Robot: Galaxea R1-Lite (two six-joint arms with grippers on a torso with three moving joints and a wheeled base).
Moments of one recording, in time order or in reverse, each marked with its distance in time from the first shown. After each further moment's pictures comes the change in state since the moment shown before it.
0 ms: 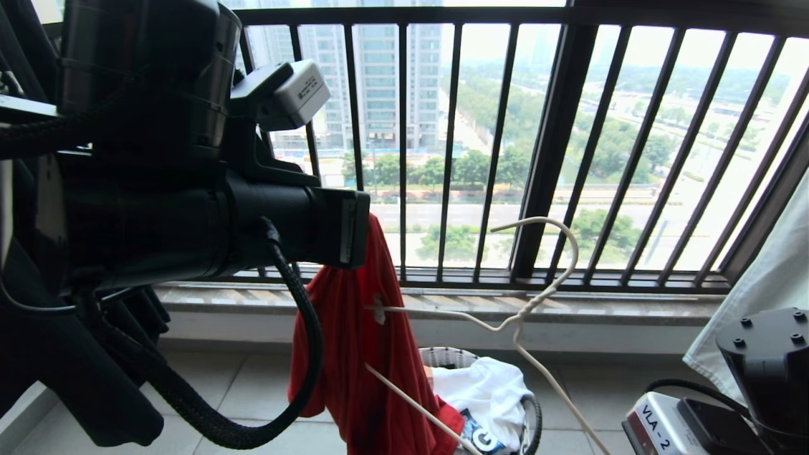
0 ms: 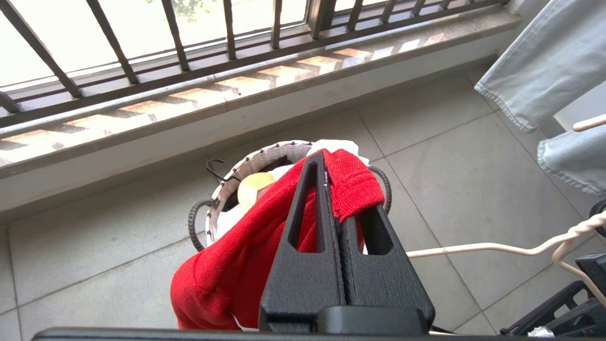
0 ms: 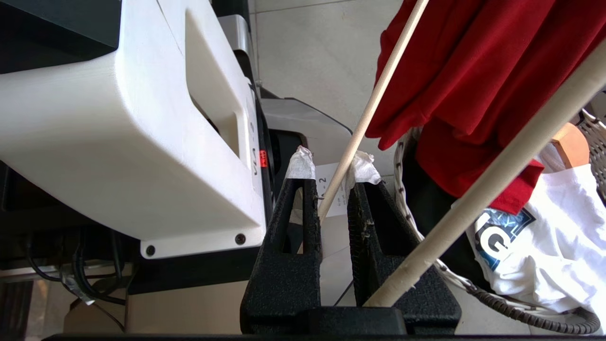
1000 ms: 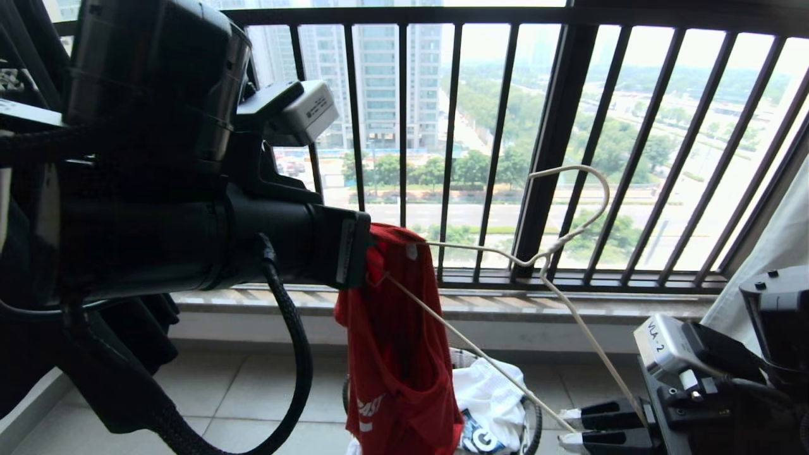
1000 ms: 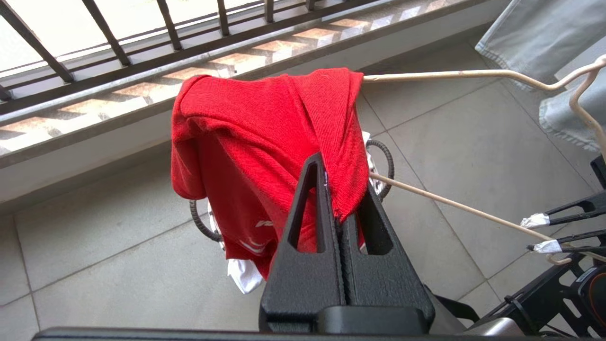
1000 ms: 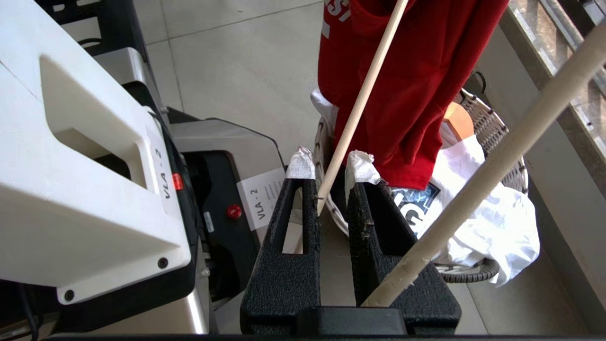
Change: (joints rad) left arm -0.010 -0.001 -0.008 0.074 -0.034 0.019; right arm -0.184 0.003 -0.064 -0.023 -0.068 0.006
